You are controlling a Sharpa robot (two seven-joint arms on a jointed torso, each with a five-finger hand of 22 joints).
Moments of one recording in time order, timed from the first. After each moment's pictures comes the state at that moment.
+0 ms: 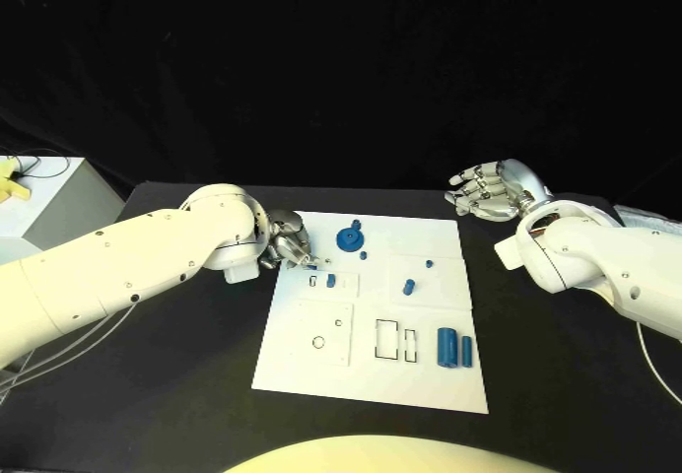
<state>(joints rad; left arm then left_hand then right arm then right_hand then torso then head) 1.10 -0.78 0.18 1.47 -1.16 0.25 -0.55 1.17 -0.17 0.79 0.26 0.10 0.78 0.08 0.81 0.86 1.12 0.00 1.08 0.62 1.47 -0.06 1.51 1.31 0.12 1.28 0.05 1.33 1.04 1.24 -0.81 -0.10 1.38 -0.74 -0.58 0.09 1.34 -0.24 0.42 0.23 0.33 0.82 0.21 0.24 0.36 0.97 0.15 0.40 0.22 1.12 0.10 0.24 0.51 0.17 1.10 0.20 0.07 0.31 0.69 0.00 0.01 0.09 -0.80</state>
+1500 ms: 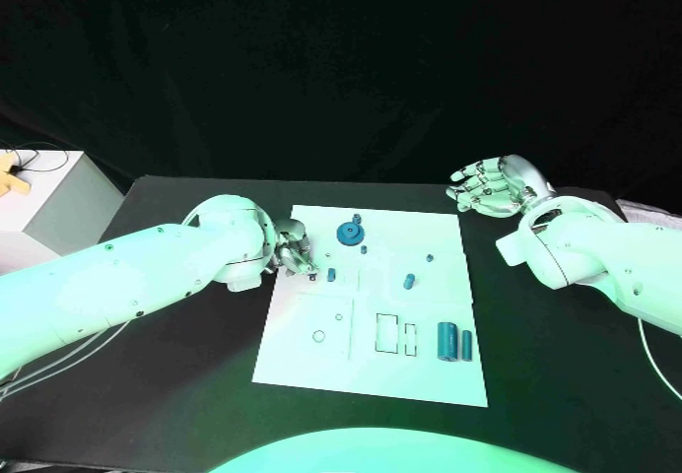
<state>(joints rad) 1.06 -0.79 0.17 1.52 -1.27 0.23 -0.60 1.15 -0.17 0.80 0.26 0.10 0.78 0.08 0.82 0.87 1.13 0.00 1.07 0.59 1.47 -0.06 1.53 1.31 0.12 1.28 0.05 1.34 1.06 1.24 -0.81 -0.10 1.38 -0.73 -0.57 0.09 1.33 -0.23 0.42 0.23 0.33 0.82 0.21 0.24 0.36 0.97 0.15 0.40 0.21 1.12 0.10 0.23 0.51 0.17 1.10 0.20 0.07 0.31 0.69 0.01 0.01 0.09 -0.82</state>
